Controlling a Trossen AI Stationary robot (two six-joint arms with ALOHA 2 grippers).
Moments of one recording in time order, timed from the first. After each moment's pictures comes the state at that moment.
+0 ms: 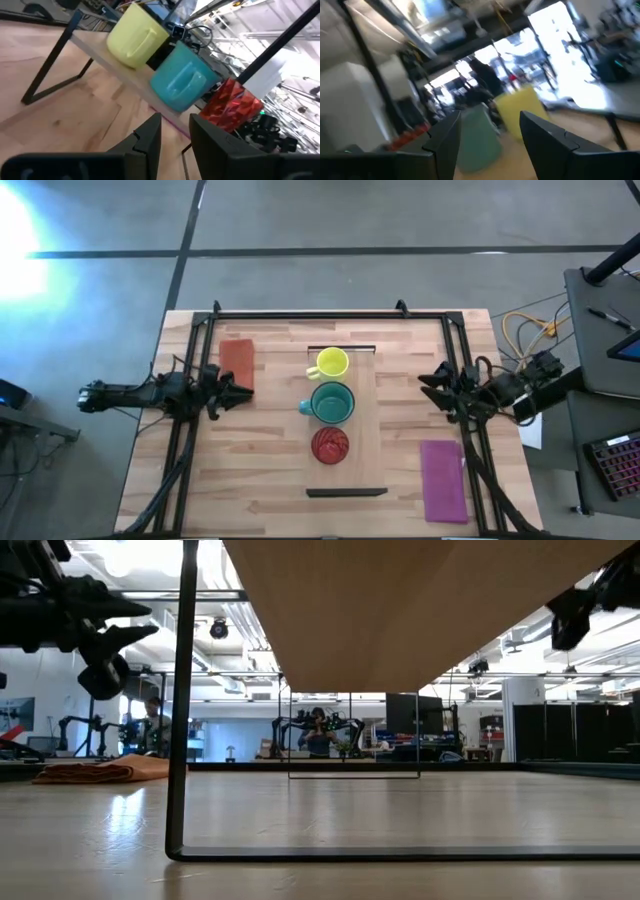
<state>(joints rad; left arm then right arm) -0.04 0.03 0.01 0.03 -0.06 -0.72 0.50 0.00 0.01 0.38 0.64 0.23</state>
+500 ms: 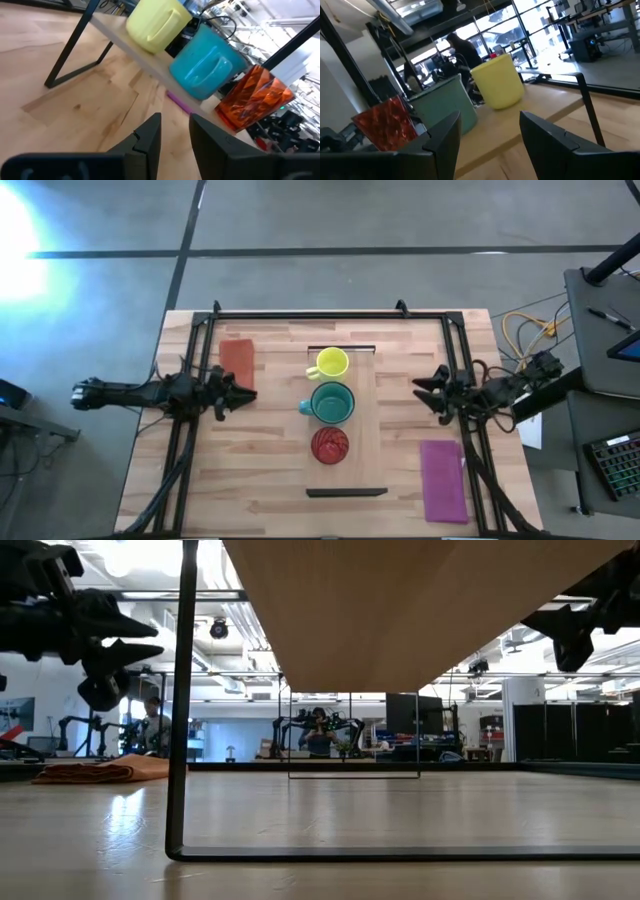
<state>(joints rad) -0.04 0.14 0.01 0.03 -0.09 -0.73 0.50 0.00 0.01 0.17 0.71 0.34</state>
